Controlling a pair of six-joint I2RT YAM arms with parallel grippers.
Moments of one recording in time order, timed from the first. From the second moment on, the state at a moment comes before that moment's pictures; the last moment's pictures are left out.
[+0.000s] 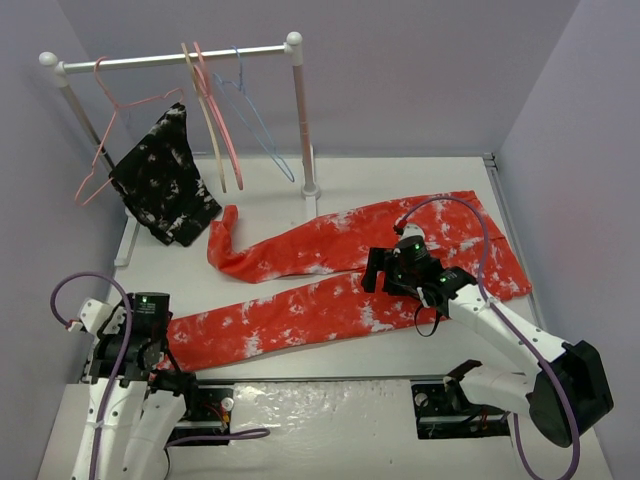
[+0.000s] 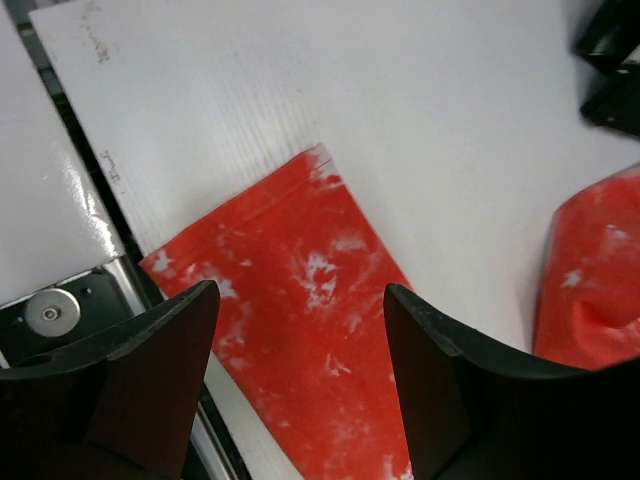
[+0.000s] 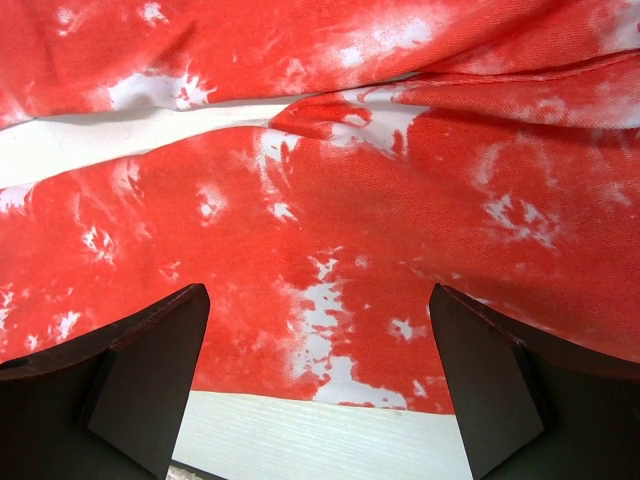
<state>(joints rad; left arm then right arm) -0.10 0.51 0.70 -1.28 -0.67 -1.25 0.54 1.12 0.67 -0.38 0.04 0.54</state>
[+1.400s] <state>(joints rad) -0.28 1.08 0.61 -0.30 -0.35 -0.88 0.42 1.11 0.67 -0.43 0.14 0.61</state>
